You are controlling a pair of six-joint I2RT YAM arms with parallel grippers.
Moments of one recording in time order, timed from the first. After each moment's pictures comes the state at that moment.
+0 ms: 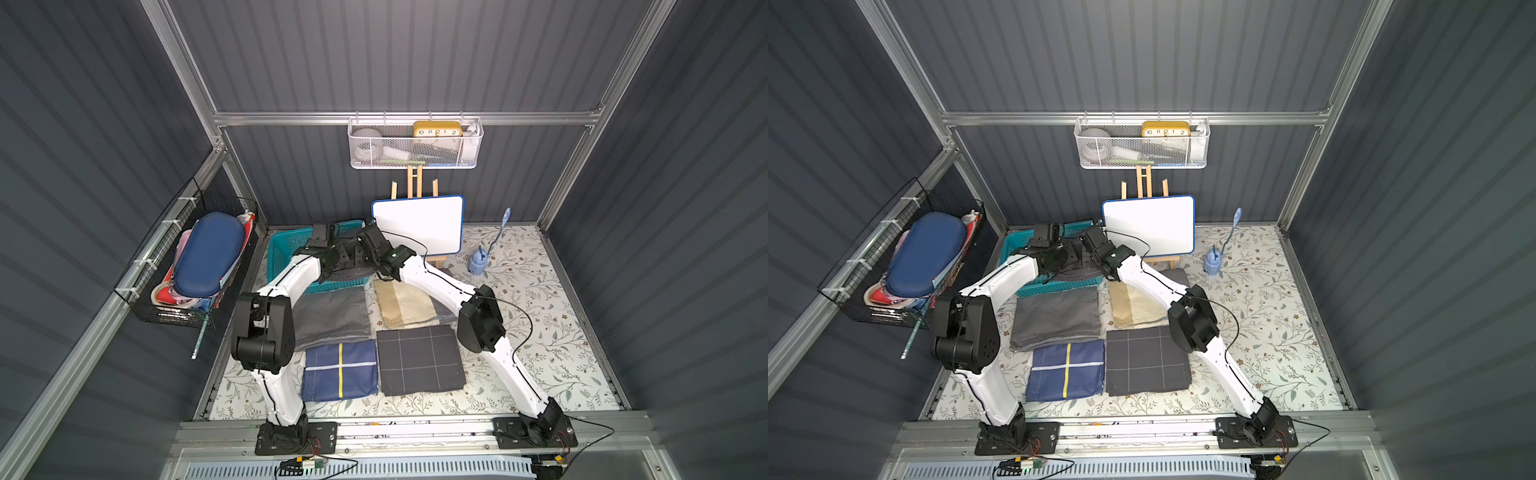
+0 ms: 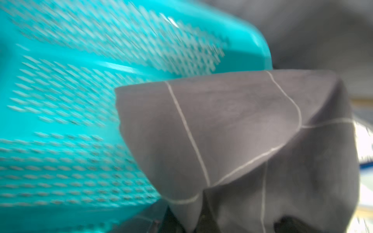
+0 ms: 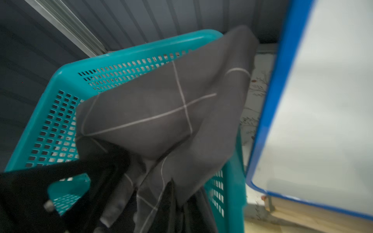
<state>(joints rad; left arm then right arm) -0.17 1.86 1.46 -0.38 -0.02 -0.48 0.79 2.53 2.42 -0.49 0.18 0.54</state>
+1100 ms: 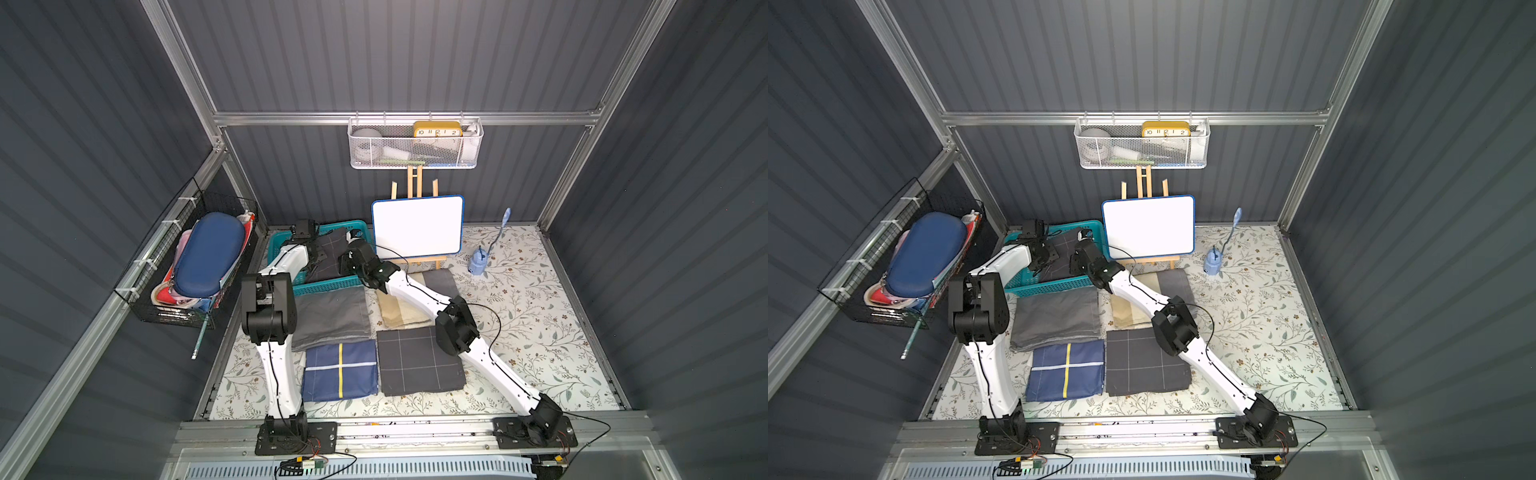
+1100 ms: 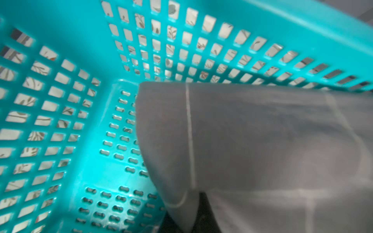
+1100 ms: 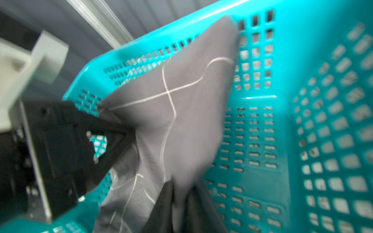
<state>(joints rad) -0.03 2.14 1.66 -0.47 -0.14 -0.43 0.80 2.87 2.71 -0.30 0.06 0.58</state>
